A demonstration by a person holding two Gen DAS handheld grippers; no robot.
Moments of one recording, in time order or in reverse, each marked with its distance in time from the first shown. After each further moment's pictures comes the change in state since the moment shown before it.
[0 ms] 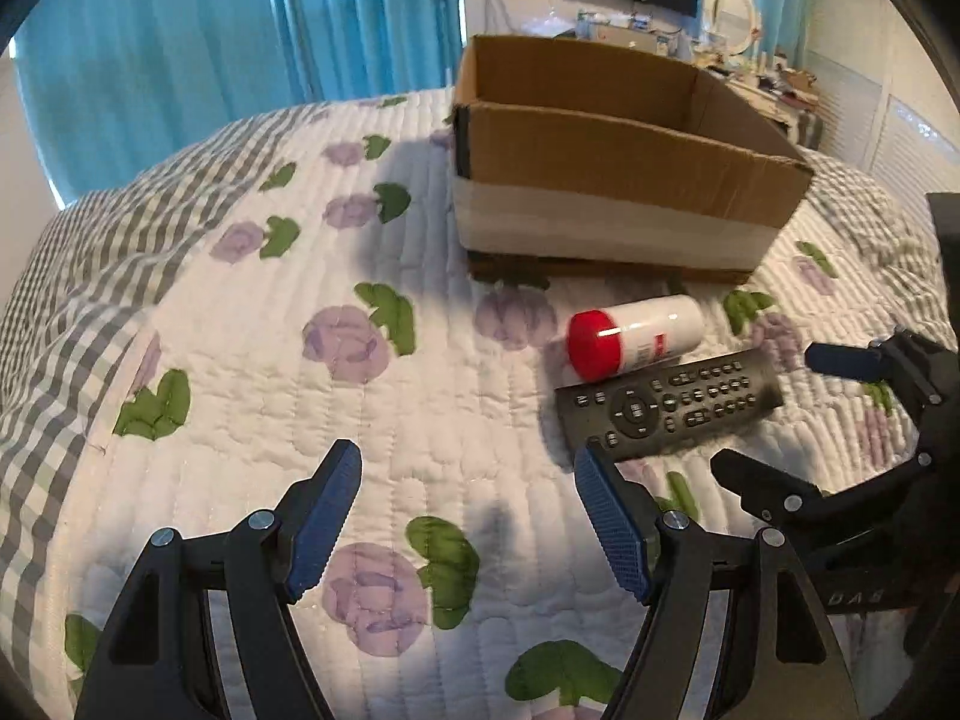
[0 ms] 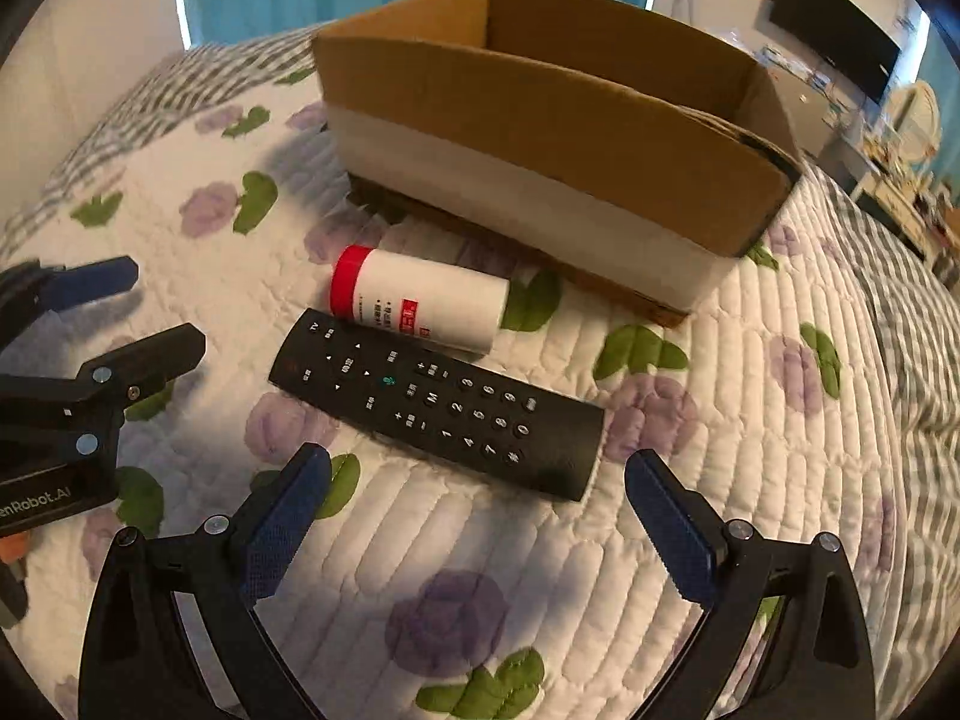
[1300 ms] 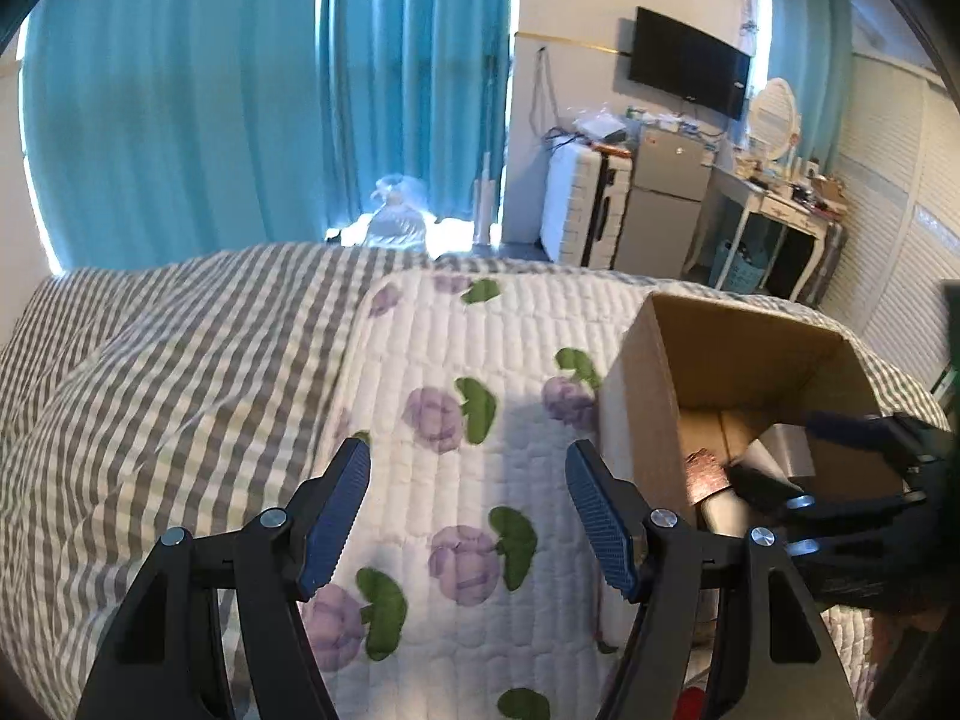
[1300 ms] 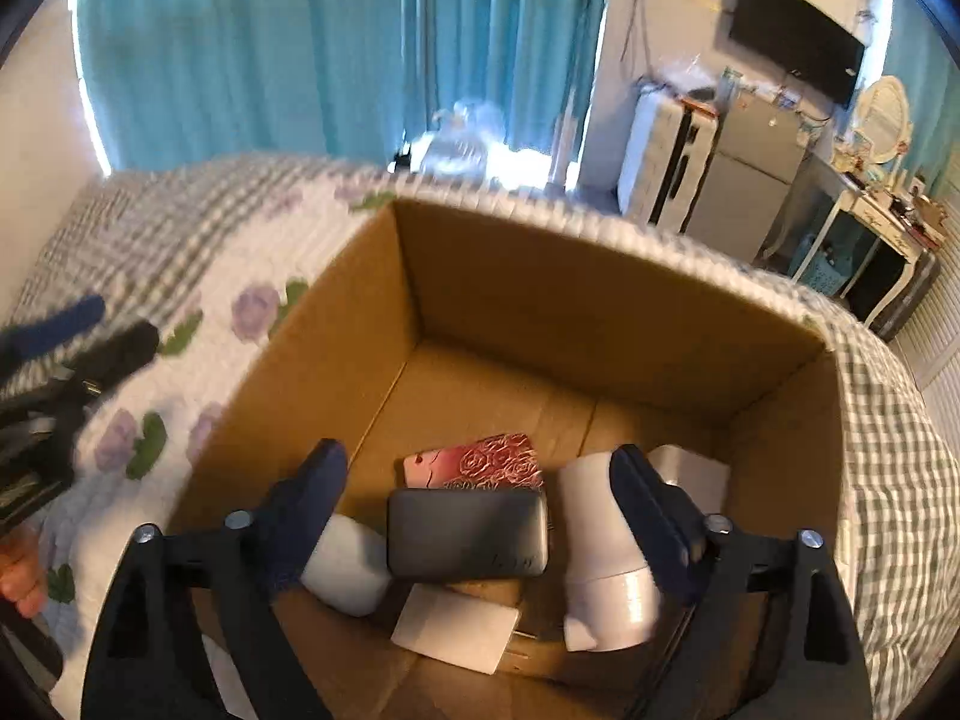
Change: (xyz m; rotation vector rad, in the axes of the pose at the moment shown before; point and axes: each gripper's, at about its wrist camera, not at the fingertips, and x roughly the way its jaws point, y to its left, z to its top) left arm 0.037 0.093 0.182 -0.117 -0.179 -0.027; right arm 0.031 -0.041 0.198 0.161 -0.110 -0.043
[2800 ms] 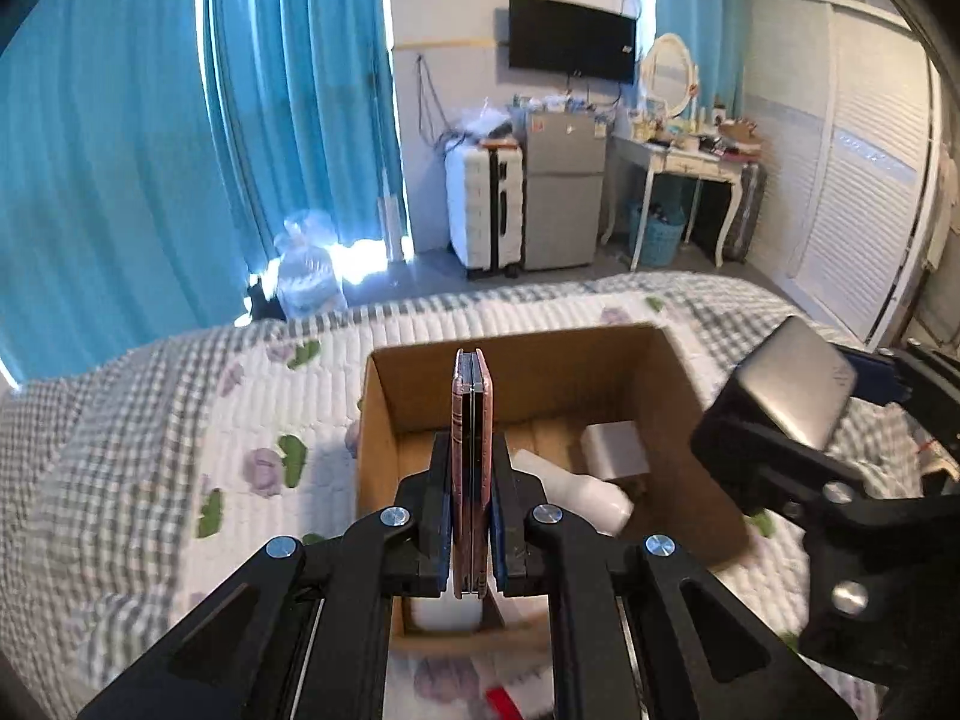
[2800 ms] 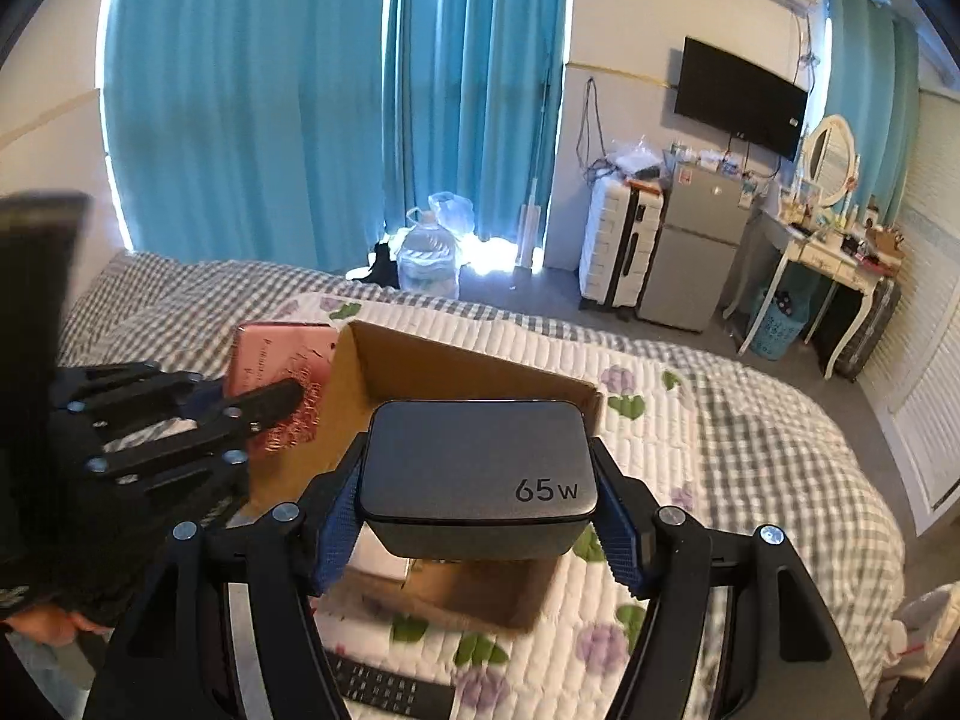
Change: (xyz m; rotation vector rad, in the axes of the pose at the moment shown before) left arm -0.026 -0.150 0.028 0.212 0.005 -0.112; right arm -0.132 -0.055 -0.008 0.016 -0.184 -0.039
